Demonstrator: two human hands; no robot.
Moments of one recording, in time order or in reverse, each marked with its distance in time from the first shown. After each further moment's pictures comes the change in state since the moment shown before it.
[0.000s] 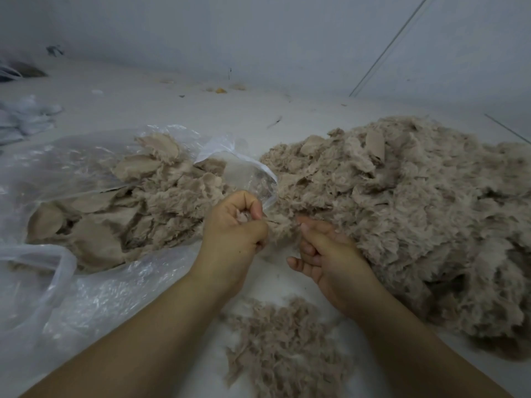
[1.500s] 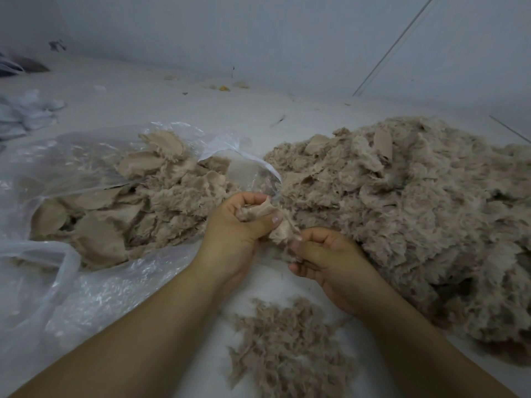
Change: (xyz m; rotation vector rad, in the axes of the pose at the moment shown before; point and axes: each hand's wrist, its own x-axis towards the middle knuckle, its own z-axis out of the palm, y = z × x) left_hand 0.010 -0.006 -0.006 -0.206 0.023 -0.152; right_hand -0.009 -0.009 0.004 -0.185 -0.115 0.036
